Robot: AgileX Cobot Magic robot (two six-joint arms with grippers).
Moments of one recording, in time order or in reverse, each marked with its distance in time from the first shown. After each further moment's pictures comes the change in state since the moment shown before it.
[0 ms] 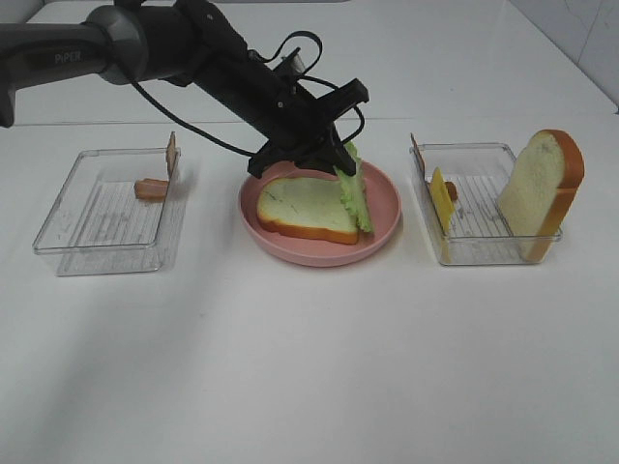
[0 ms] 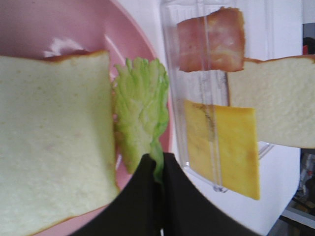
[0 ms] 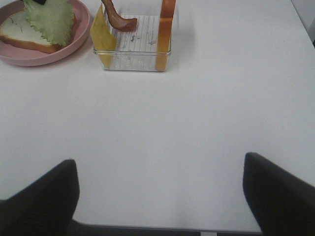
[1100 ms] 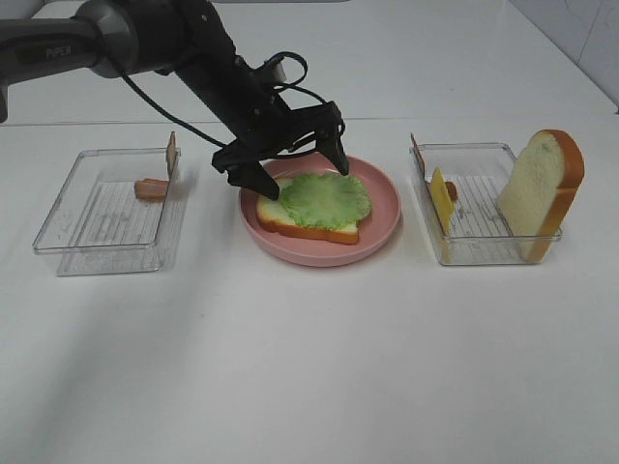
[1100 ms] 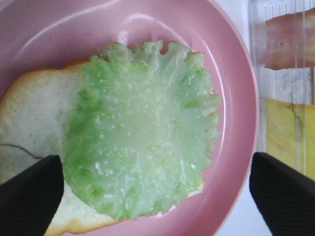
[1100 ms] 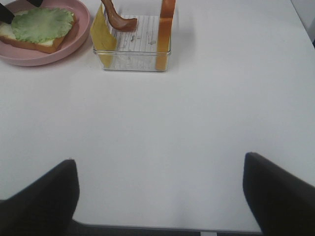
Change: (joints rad) left arm 0.017 0.000 -0.031 0.238 0.060 -0.065; right arm 0.000 0.000 0.000 0.000 0.000 0.000
